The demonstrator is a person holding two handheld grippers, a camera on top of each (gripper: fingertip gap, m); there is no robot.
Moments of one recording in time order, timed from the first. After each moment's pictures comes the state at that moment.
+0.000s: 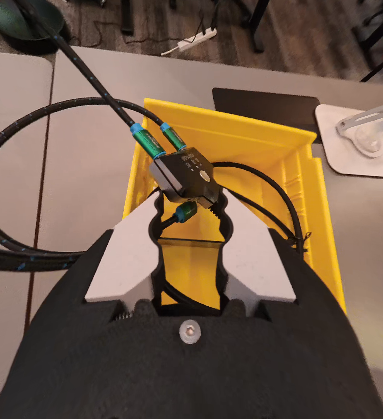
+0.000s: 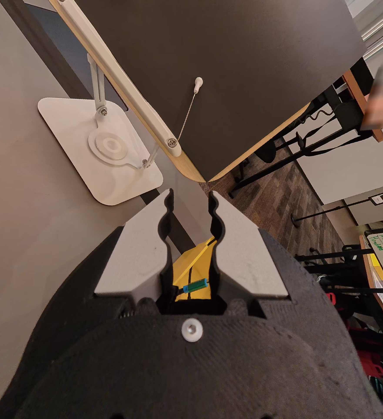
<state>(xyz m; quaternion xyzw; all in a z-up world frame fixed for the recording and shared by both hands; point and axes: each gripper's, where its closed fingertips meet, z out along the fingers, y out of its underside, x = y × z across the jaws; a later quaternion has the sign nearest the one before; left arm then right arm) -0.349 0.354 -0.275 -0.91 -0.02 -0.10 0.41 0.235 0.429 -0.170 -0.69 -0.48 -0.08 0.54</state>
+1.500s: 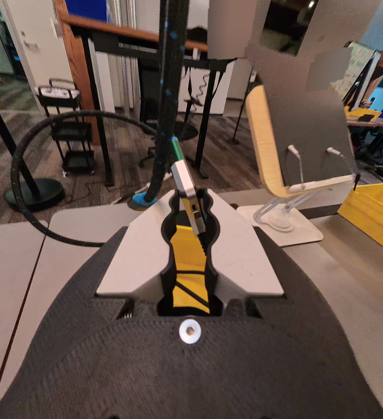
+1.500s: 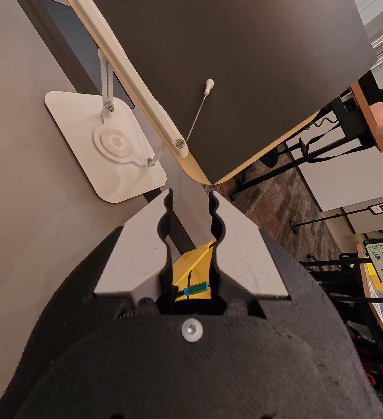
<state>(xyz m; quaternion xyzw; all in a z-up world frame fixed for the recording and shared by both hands) -0.291 0.358 -0.129 -0.74 0.06 -0.14 0.65 0.229 0.427 -0.175 -0.68 -0.50 -0.08 0.53</state>
